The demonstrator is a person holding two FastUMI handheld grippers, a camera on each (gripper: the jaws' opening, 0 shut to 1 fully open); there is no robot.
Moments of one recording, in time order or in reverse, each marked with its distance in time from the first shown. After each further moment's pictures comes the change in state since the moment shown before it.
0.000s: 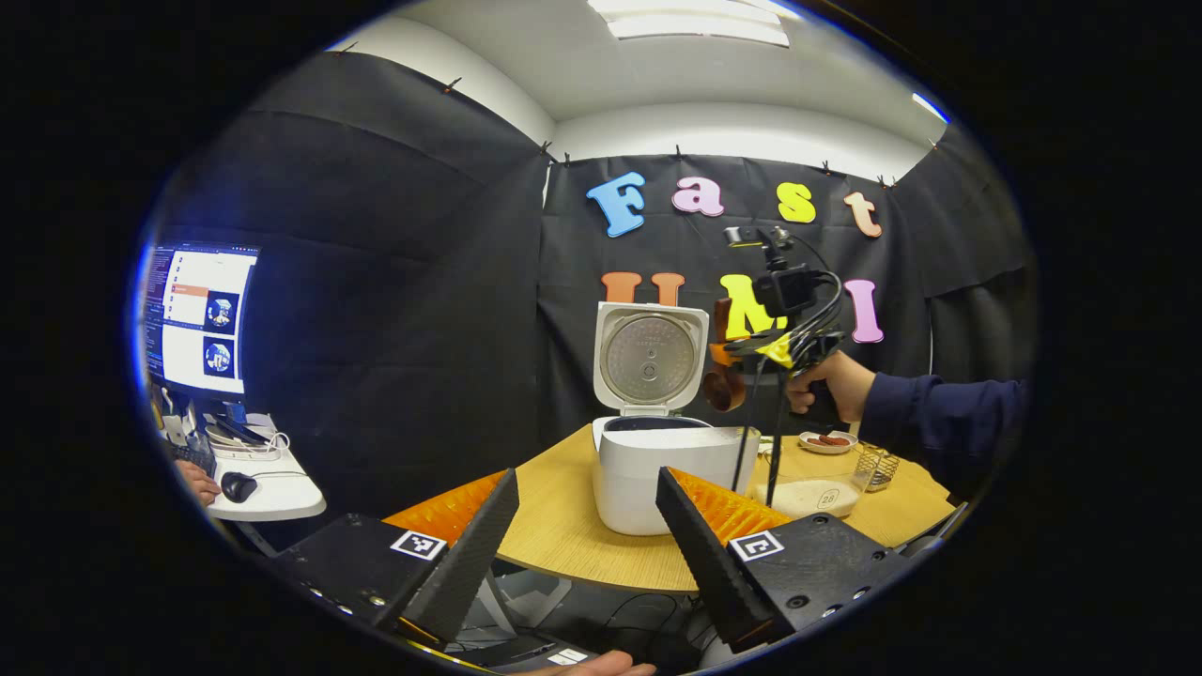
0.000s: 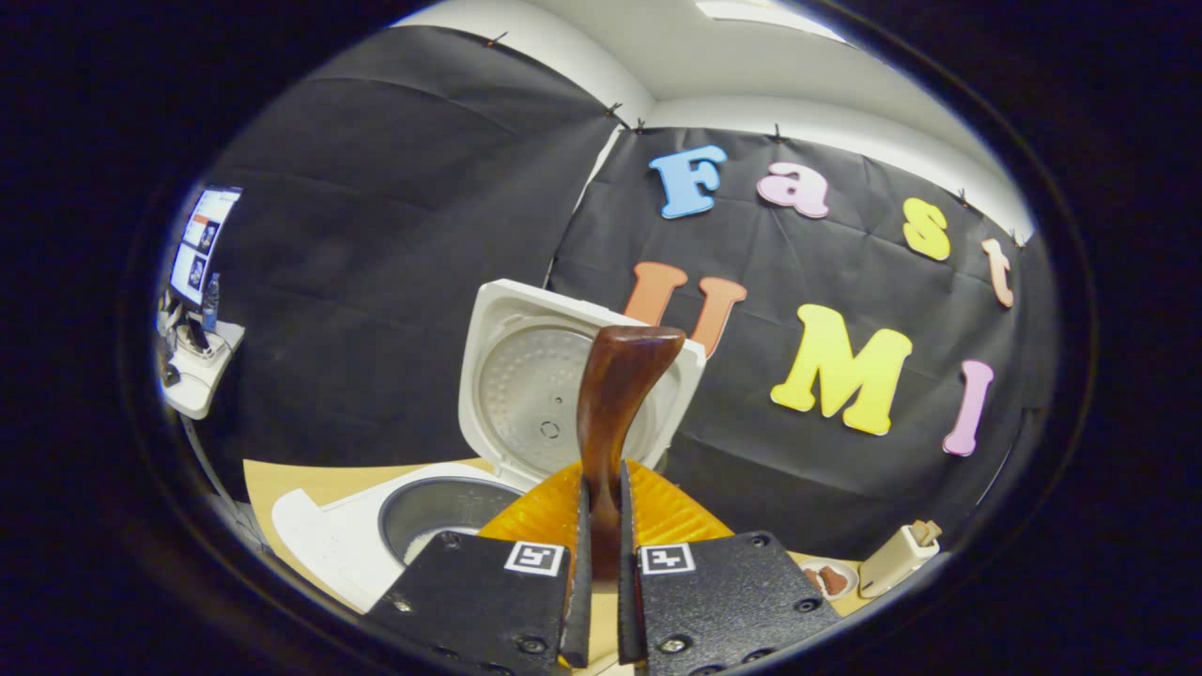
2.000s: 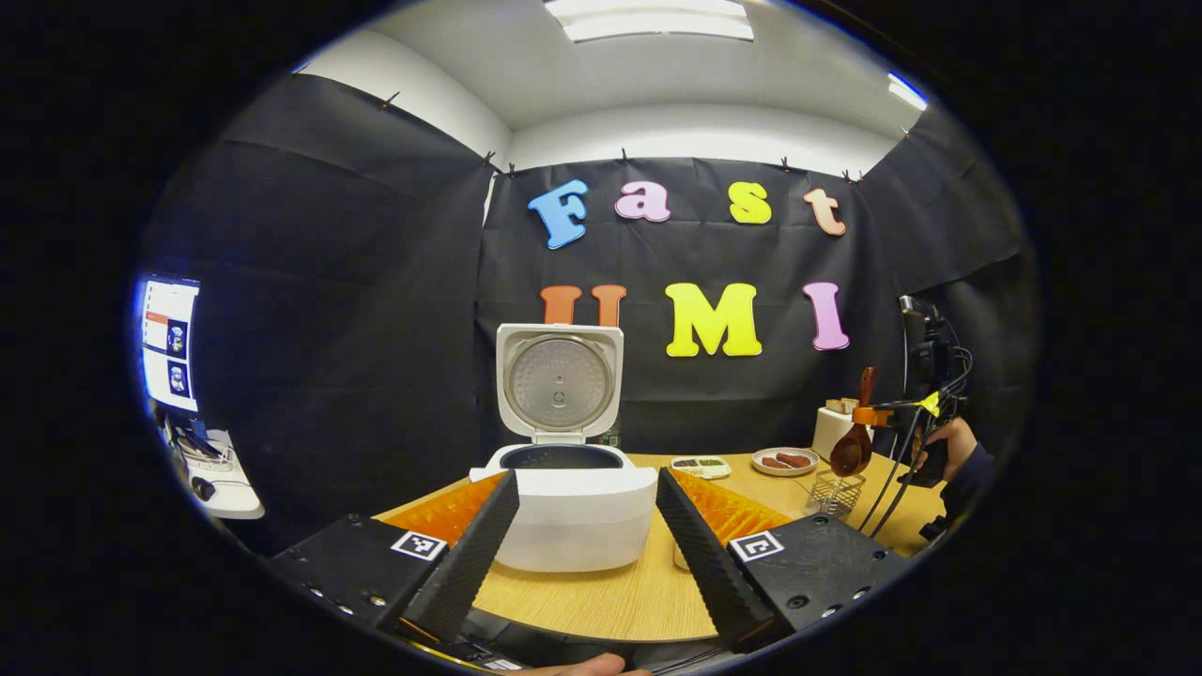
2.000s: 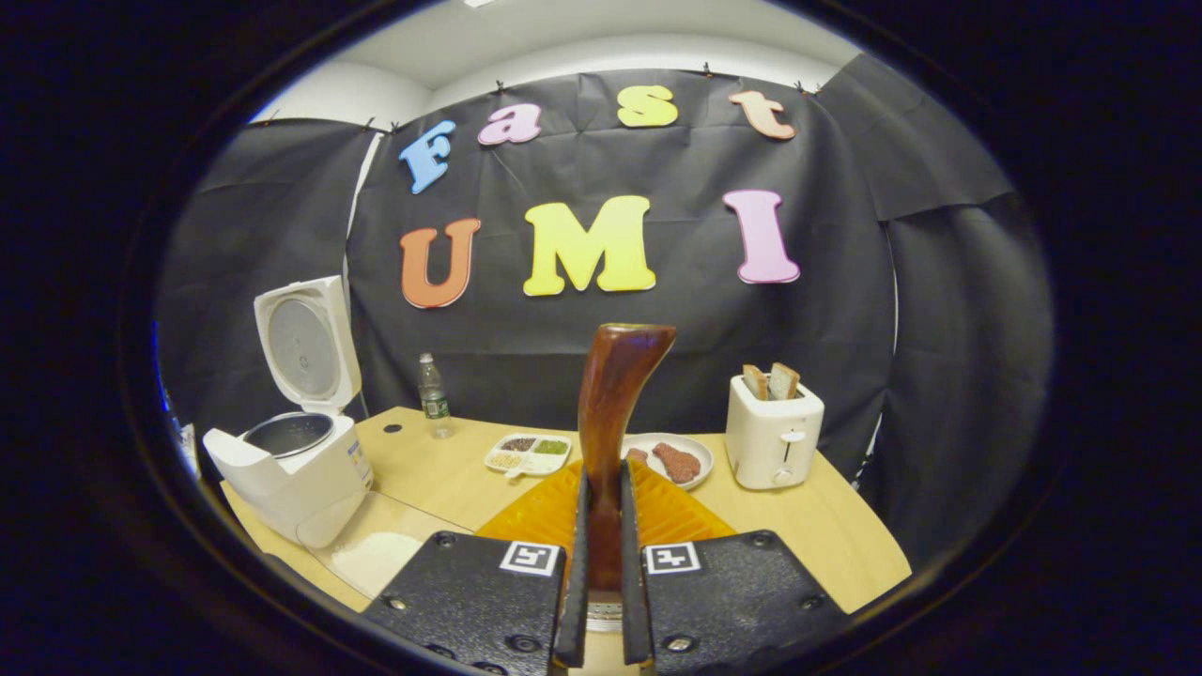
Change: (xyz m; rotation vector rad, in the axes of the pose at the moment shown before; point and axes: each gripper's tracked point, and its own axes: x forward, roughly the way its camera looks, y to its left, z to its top) left arm 0.054 -0.156 0.025 0.027 -0.034 -0.094; right arm -0.184 -0.319 -0.212 0.426 0.148 -0.336
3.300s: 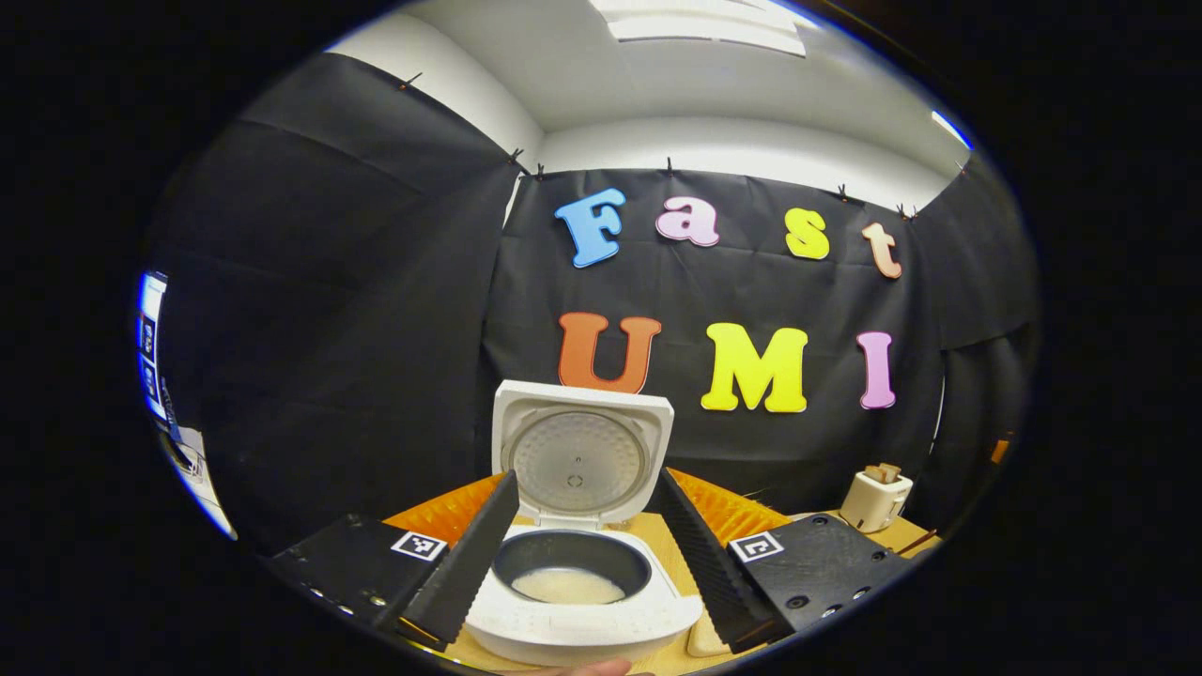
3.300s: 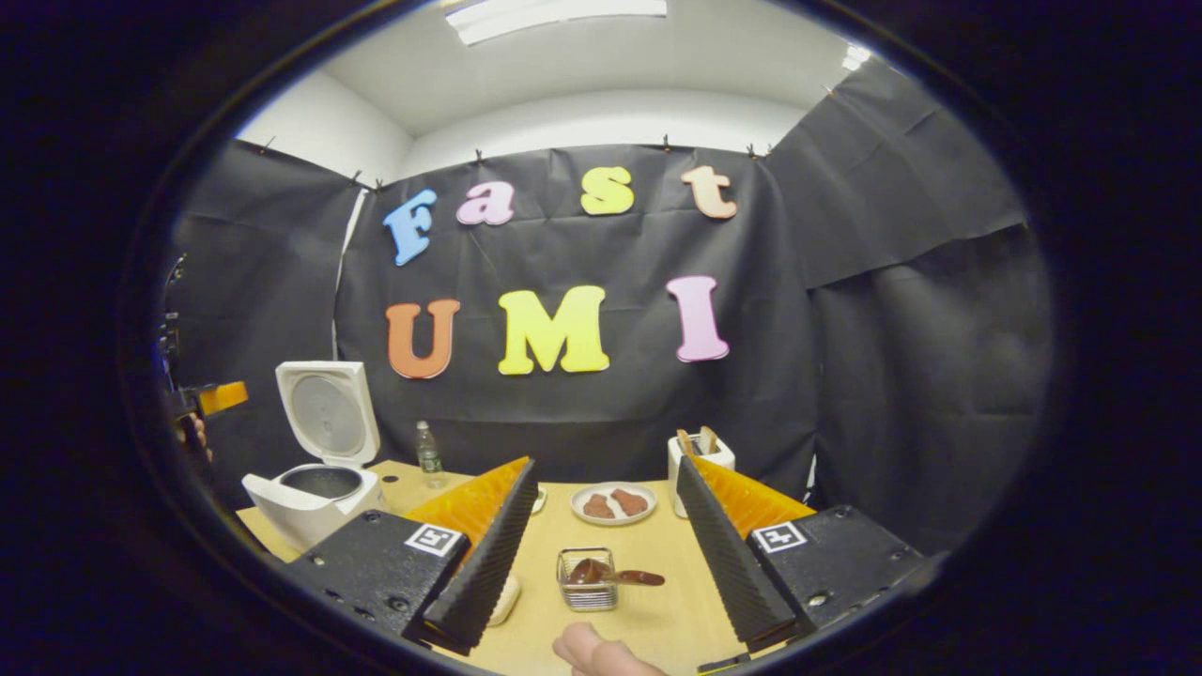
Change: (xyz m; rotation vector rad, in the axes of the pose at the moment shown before) left arm 0.184 0.058 0.106 -0.093 -0.070 0.048; right arm -0.177 0.000 0.093 0.000 -0.224 -0.117
